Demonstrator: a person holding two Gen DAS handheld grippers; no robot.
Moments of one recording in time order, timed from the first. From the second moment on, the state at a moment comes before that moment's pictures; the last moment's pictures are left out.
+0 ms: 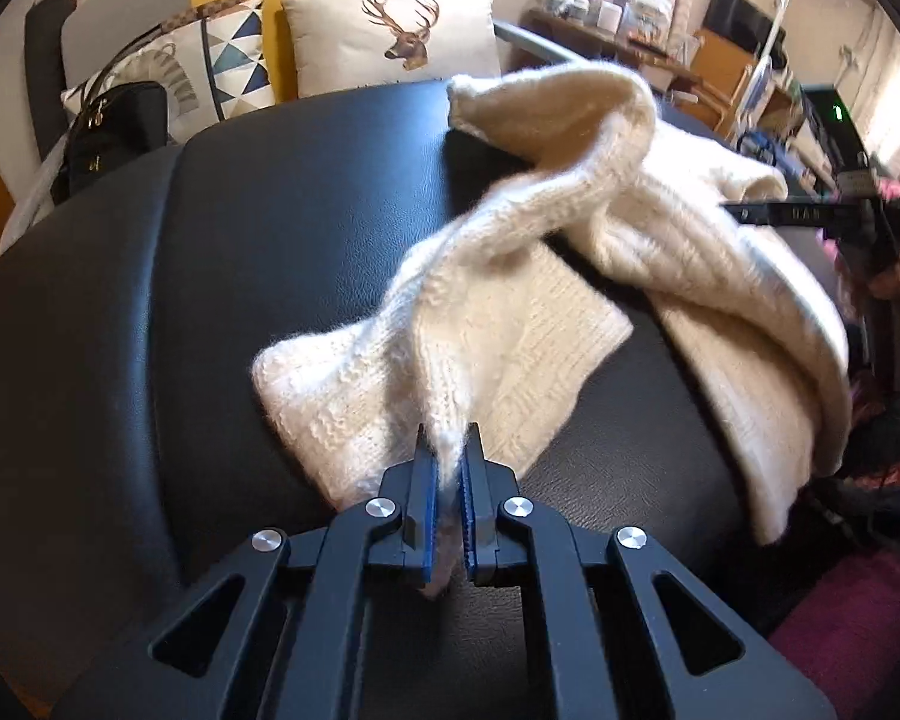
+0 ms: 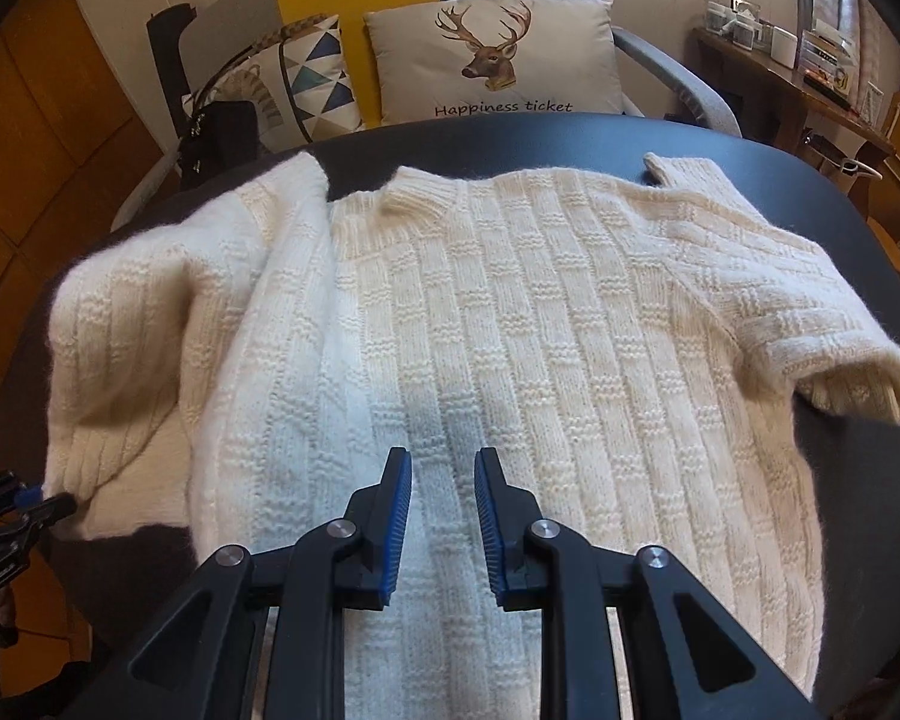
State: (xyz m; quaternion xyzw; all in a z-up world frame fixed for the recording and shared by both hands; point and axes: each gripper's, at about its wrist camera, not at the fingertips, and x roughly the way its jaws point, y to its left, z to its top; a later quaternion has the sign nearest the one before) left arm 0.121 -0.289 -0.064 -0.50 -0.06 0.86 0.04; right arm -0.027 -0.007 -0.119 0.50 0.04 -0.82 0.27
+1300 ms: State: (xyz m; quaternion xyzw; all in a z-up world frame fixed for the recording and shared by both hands) left arm 0.168 -0.443 0.022 -0.41 -0.23 0.88 -0.08; right arm -0.103 -0.118 -0.130 0.52 0.12 -0.78 0.33
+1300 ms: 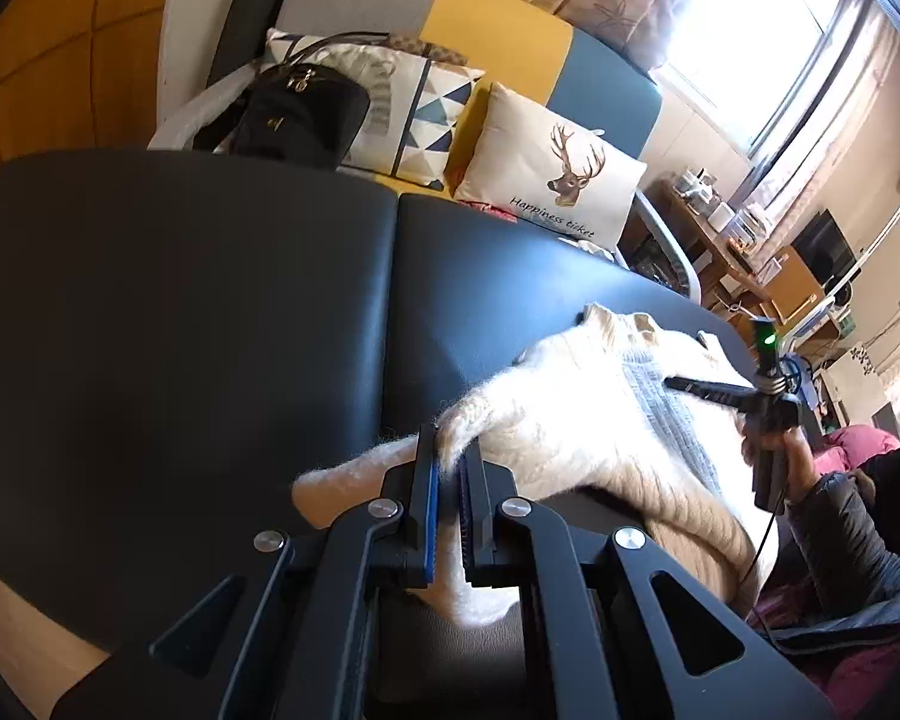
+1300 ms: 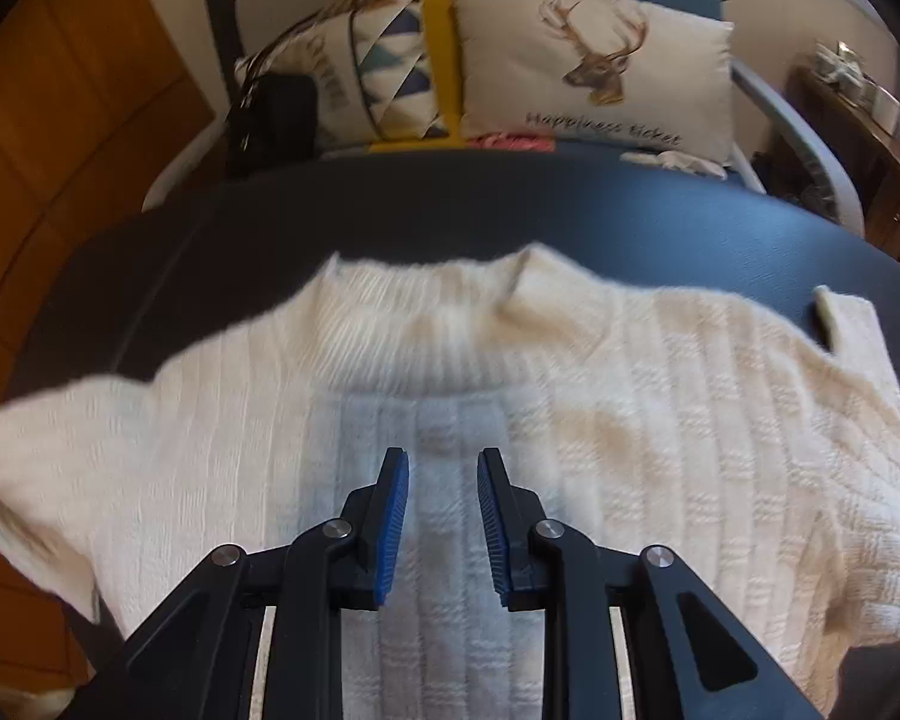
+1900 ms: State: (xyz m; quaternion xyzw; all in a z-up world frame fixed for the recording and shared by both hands) left arm 0.102 -0.498 0.006 -0.44 -0.23 0.85 -0.18; right arm -0.181 -0.207 -0.146 0.46 0.20 -0.83 0.25
